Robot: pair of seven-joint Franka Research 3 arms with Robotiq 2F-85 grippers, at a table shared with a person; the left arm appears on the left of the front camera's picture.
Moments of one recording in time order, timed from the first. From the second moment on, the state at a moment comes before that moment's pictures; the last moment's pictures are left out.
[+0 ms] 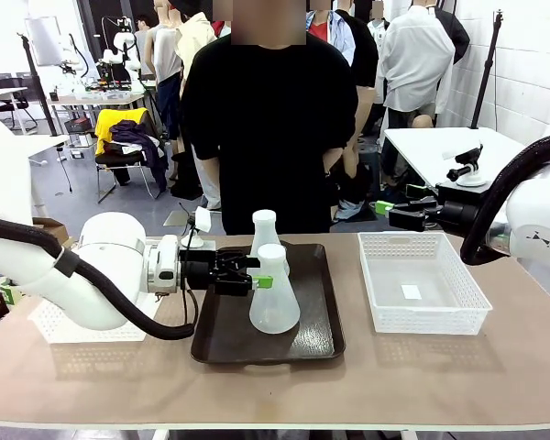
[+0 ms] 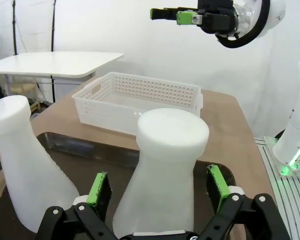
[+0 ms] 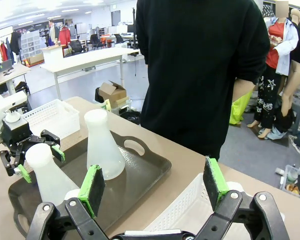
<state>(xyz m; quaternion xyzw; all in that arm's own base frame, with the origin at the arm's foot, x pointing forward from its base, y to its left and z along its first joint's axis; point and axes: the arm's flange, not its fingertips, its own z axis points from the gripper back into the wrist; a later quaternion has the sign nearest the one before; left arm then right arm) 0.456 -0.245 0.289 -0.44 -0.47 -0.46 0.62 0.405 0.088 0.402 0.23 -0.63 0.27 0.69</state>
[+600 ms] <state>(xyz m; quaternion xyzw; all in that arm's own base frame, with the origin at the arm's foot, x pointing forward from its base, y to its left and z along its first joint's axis) 0.455 -0.247 0.289 -0.43 -0.47 -0.46 0.61 0.405 0.088 0.402 0.23 -0.63 0.27 0.69</state>
